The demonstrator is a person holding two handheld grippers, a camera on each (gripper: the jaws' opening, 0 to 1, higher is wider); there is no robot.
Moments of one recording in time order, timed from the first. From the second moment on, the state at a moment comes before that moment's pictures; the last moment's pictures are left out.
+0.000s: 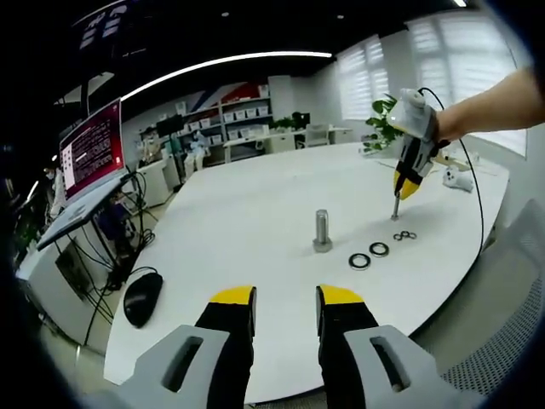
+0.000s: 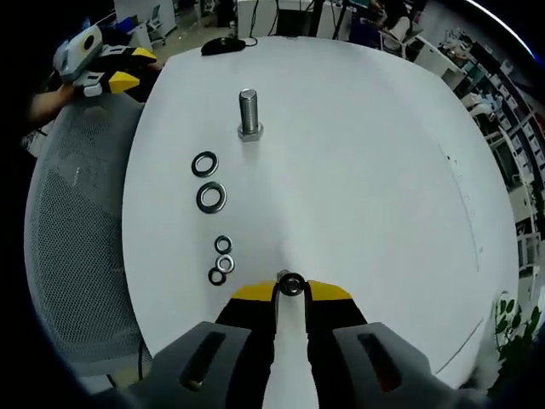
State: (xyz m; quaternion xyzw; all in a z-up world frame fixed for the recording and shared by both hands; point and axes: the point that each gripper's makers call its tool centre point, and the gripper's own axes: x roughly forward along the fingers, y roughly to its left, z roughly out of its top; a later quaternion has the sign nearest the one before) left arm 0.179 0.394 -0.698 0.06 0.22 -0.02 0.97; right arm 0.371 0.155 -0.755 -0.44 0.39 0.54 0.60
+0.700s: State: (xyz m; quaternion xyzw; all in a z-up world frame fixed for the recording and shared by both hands) left arm 0.178 0.395 -0.703 0.05 0.23 -0.02 0.97; right arm 0.372 0.153 -0.795 -0.44 0.41 0.54 0.59
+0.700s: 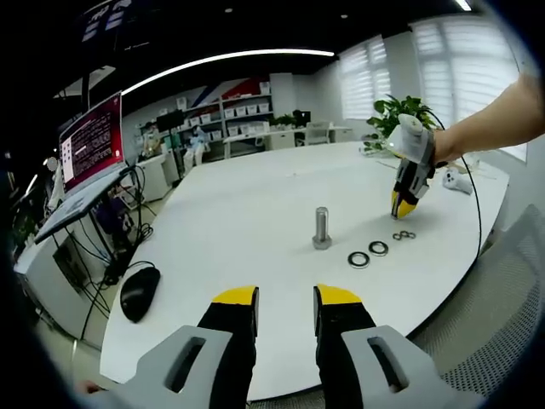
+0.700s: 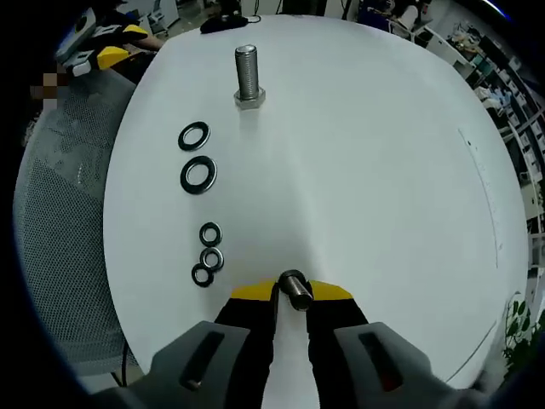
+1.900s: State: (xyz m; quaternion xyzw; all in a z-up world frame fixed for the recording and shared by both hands) left arm 0.177 0.394 -0.703 0.04 0.23 -0.01 0.97; right arm 0.328 0.142 -0.772 -0.35 0.39 0.51 0.69
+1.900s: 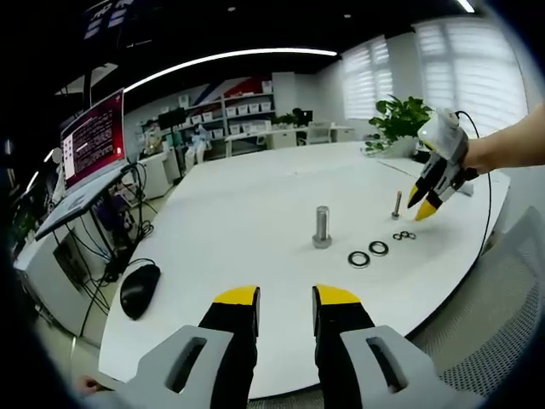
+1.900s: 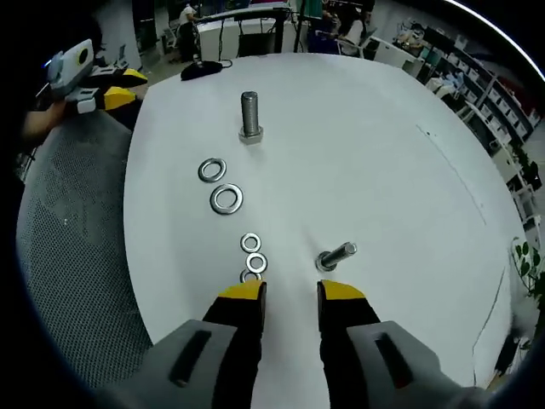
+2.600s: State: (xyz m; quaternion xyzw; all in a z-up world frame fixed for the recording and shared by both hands) left arm 0.177 0.395 -0.701 0.04 0.23 -0.01 0.97; right arm 0.289 0.149 -0.794 -0.37 0.42 0.55 0.62
